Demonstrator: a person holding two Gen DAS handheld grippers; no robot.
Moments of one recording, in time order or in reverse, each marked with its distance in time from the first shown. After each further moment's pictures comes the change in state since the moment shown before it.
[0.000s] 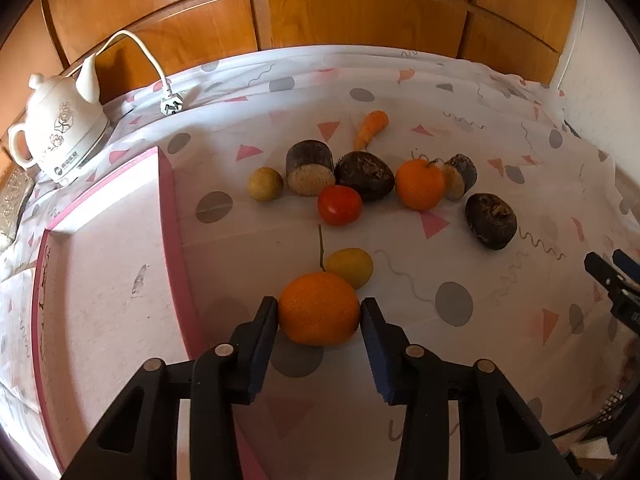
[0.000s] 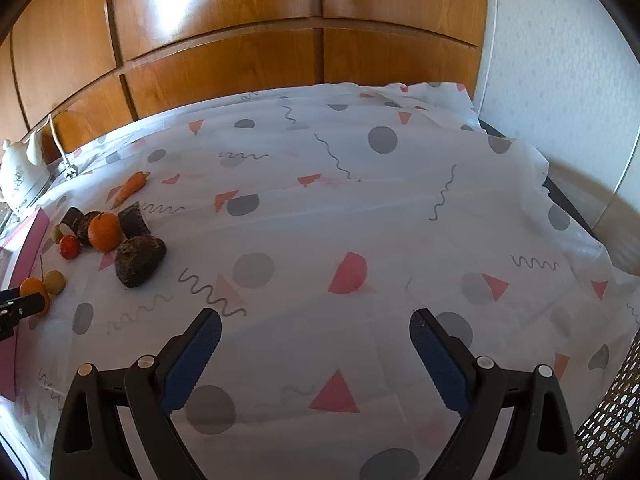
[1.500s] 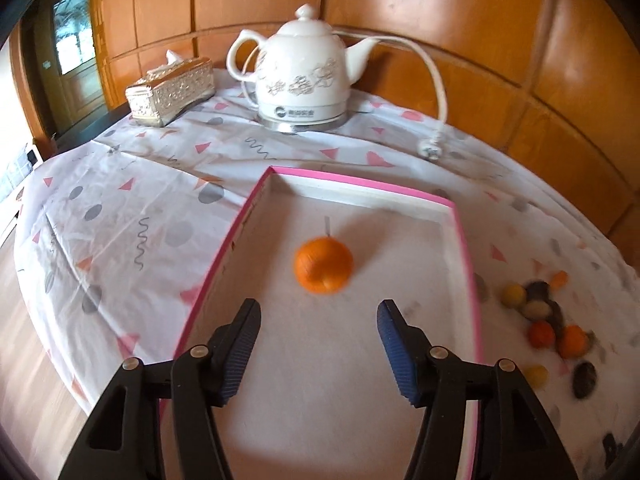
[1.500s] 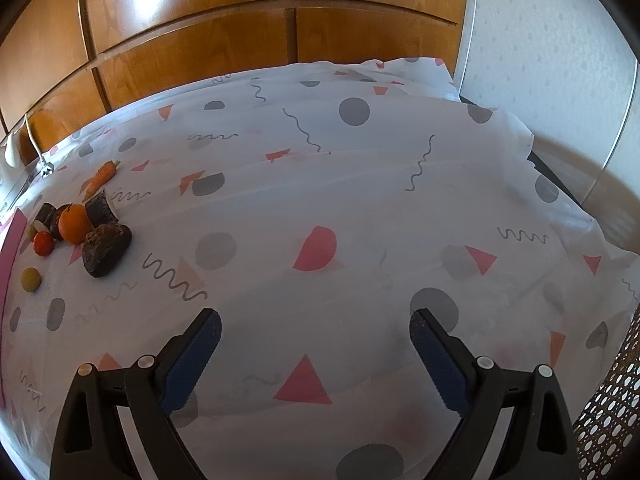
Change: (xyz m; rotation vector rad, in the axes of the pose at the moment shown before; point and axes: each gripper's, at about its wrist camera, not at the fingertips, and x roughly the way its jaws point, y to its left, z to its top) left arm -0.055 0.156 -0.045 -0.583 -0.172 0.262; right arm 0.011 -0.011 -0.008 0.035 0.055 -0.051
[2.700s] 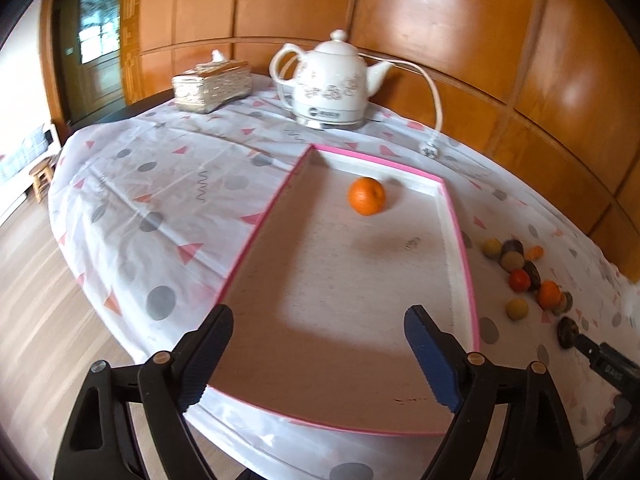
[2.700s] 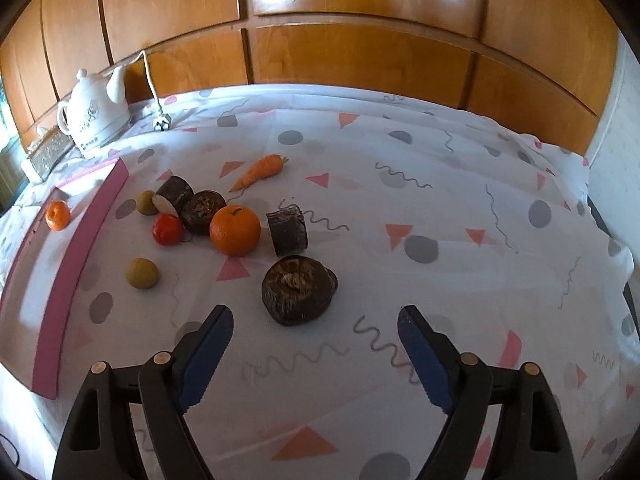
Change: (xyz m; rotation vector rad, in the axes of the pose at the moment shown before) left arm -0.066 0.038 -0.072 -0.102 -0.067 0.020; right arm -0.007 0.133 0.037 -0.331 0.005 0.235
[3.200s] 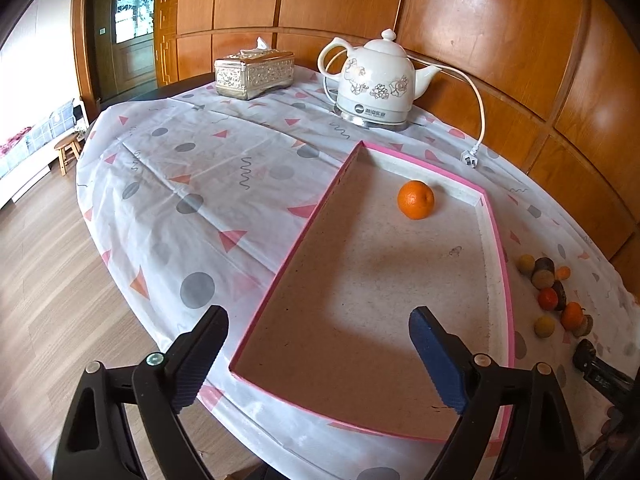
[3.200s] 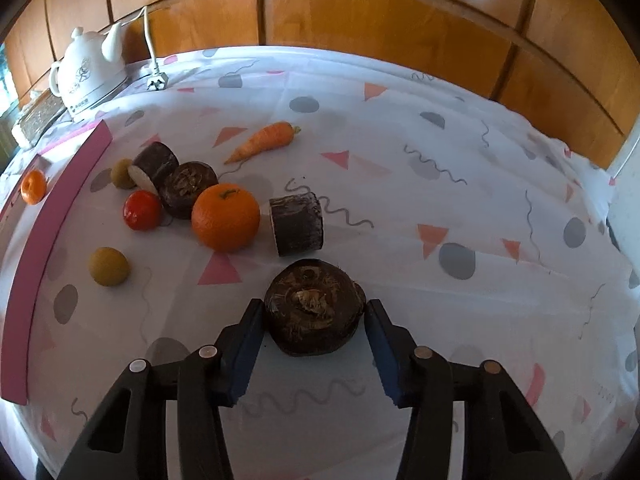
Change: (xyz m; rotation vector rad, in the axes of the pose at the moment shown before) left arm 0.006 0.022 -0.001 -0.080 0.014 0.078; right arm 0.043 0.012 0.013 -0.087 0.091 -0.012
